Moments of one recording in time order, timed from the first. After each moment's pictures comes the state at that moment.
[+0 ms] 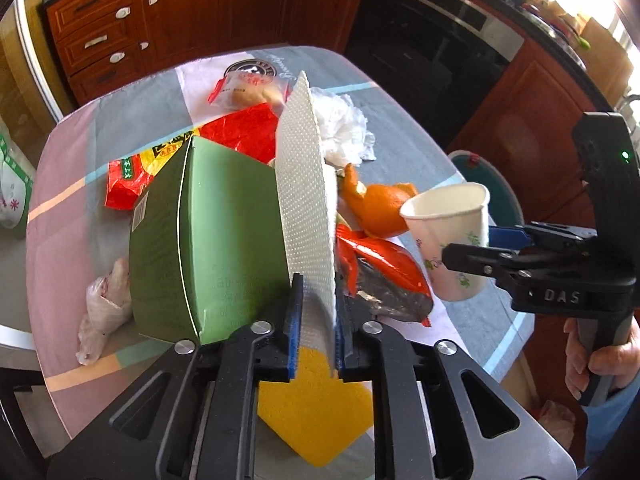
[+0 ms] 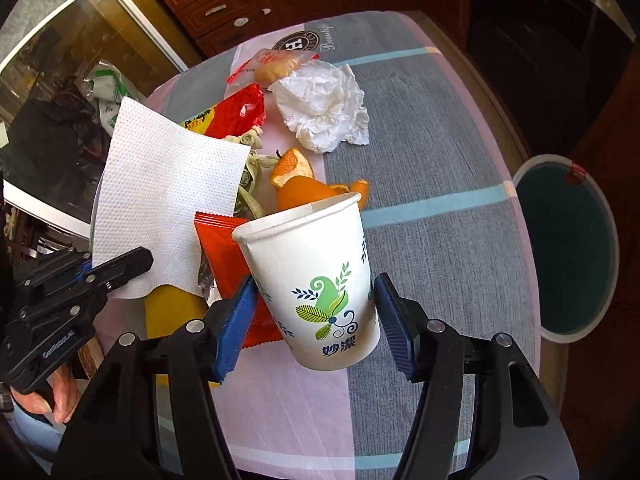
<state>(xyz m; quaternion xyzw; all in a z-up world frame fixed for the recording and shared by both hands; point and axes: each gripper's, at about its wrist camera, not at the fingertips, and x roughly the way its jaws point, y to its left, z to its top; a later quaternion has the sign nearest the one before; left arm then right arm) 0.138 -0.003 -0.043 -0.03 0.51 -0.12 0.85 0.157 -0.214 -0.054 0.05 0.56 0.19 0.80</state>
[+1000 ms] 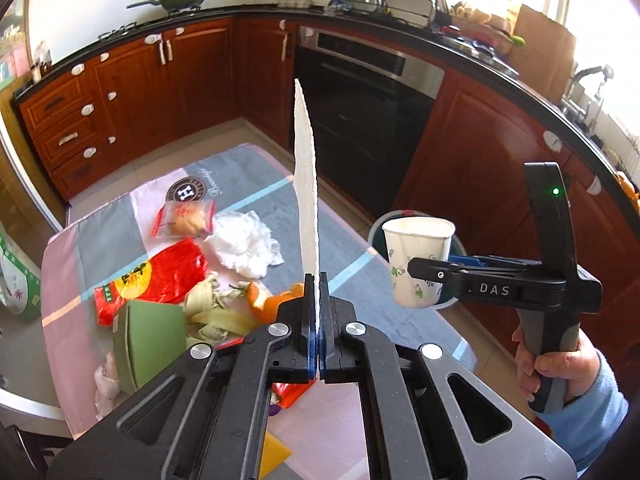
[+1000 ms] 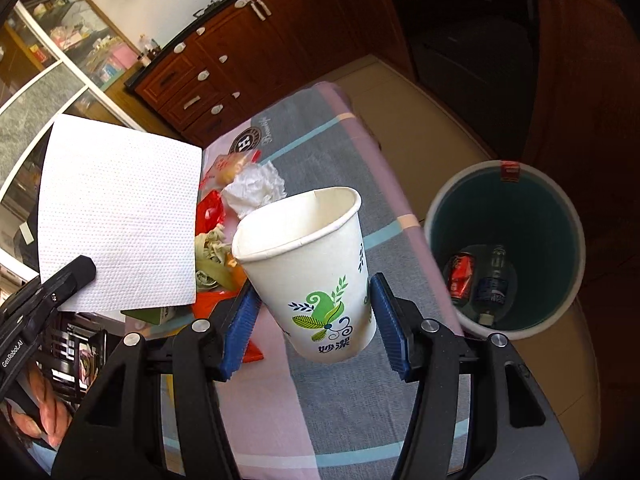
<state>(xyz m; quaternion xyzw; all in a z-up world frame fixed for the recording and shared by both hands) 0.125 -0.104 0.063 0.04 0.40 -0.18 0.90 0.148 -0.344 -0.007 0.18 0.47 0.14 0.85</state>
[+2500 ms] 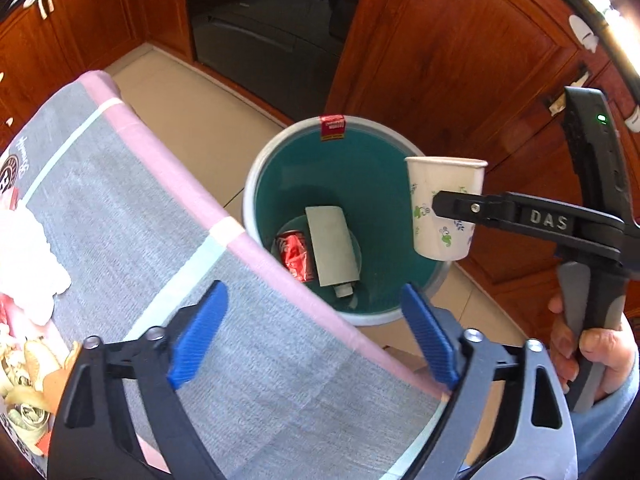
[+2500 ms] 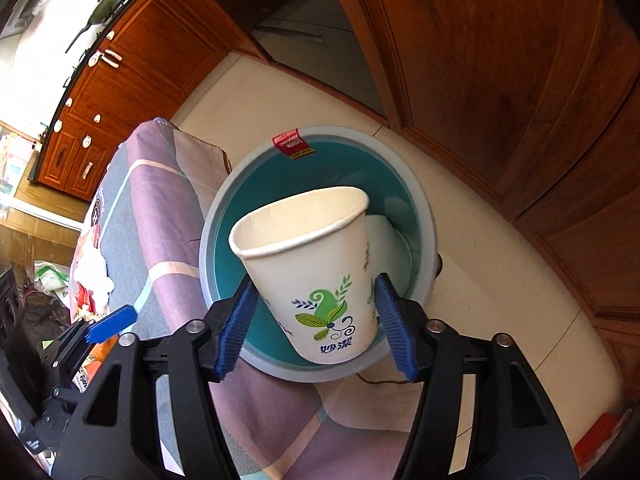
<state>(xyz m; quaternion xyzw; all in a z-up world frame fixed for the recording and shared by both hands) 0.221 -0.280 -0.096 0.09 0.55 -0.27 0.79 0.190 -0.510 -0.117 0.28 0.53 -0.01 0.80</state>
